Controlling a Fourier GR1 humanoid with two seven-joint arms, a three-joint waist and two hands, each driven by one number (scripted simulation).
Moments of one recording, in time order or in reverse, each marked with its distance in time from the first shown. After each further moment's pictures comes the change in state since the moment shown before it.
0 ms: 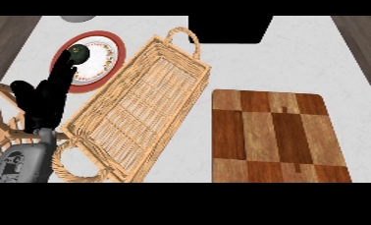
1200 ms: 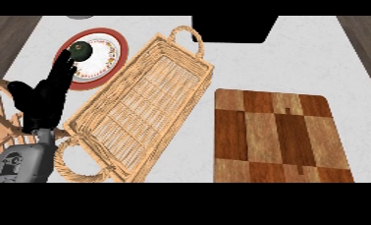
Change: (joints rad) left arm 0.003 0.003 0.001 -0.014 0.006 -0.014 0.002; right arm -0.198 -0.028 -0.098 0.007 0.252 0.065 0.235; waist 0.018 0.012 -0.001
